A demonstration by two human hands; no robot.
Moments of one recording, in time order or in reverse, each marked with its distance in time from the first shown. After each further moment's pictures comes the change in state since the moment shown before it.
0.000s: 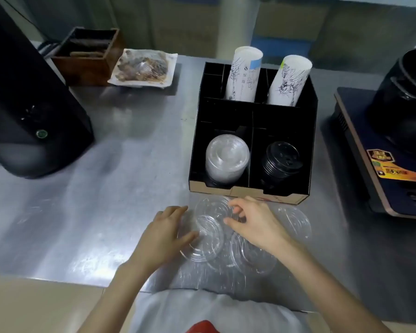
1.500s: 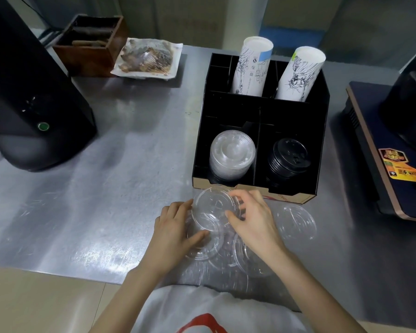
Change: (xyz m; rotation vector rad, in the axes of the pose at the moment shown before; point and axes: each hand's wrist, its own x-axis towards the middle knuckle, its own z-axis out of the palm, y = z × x) left_hand 0.000 0.004 0.017 -0.044 0.194 0.070; right_hand 0.003 -0.007 0.018 0.225 0.221 0.002
